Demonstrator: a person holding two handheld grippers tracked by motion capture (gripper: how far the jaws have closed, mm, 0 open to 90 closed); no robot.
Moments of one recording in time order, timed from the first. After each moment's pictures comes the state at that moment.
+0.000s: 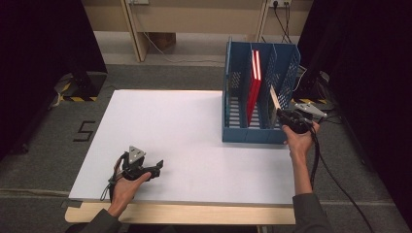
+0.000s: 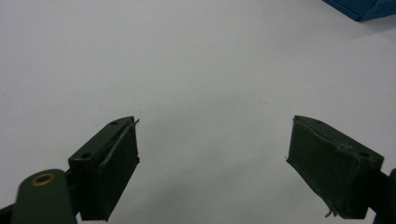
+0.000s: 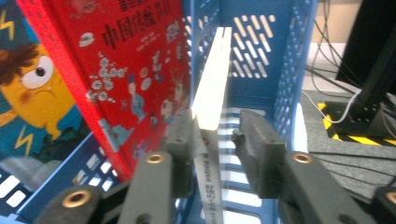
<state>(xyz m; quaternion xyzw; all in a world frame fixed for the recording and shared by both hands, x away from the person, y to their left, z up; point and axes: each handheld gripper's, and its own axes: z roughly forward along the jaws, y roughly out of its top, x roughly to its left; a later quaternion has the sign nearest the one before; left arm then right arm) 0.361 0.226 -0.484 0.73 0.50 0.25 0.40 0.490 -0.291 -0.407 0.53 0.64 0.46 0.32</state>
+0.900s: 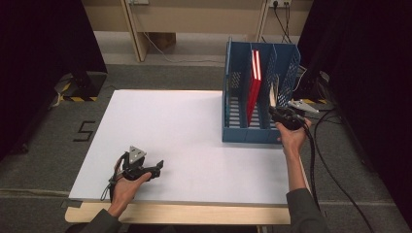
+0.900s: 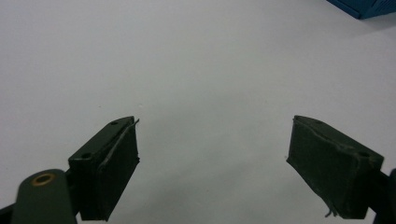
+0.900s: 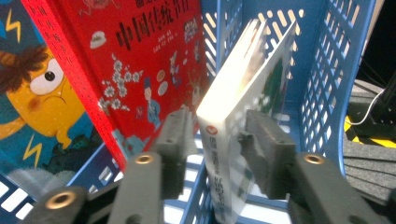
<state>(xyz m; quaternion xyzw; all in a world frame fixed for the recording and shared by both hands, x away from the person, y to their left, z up) 0.361 0.226 -0.484 0.73 0.50 0.25 0.40 0.509 -0.276 -0.415 0.52 0.64 0.47 0.30</state>
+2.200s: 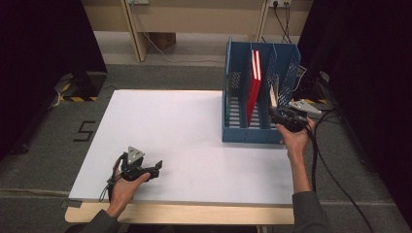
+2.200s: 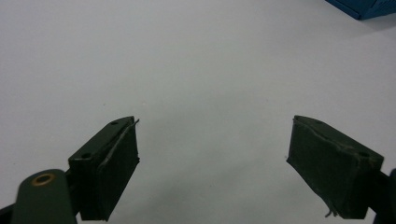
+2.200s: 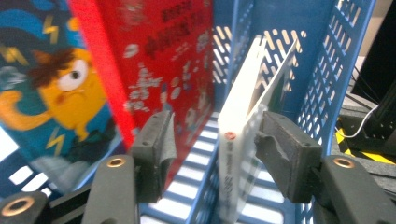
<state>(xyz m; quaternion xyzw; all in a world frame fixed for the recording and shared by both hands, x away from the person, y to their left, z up) 0.359 0.229 -0.484 0.72 0.51 0.25 0.40 0.489 -0.273 -0.399 0.49 0.66 0.47 0.32</state>
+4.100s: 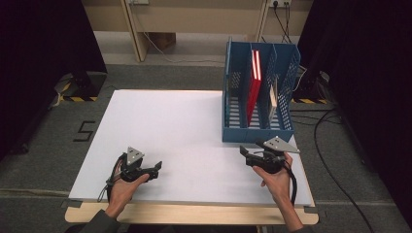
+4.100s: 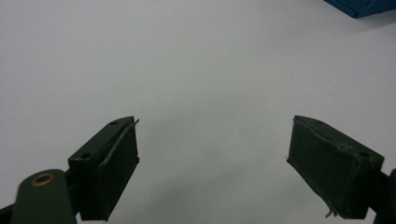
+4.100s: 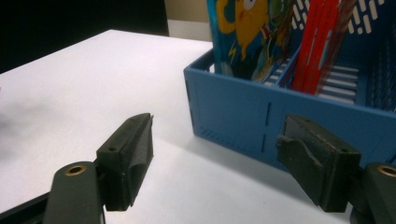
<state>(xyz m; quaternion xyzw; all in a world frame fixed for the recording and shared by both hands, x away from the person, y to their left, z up) 0.356 0.230 -0.482 0.73 0.50 0.25 0.40 0.383 -0.203 -0.440 0.43 0.71 0.50 0.23</state>
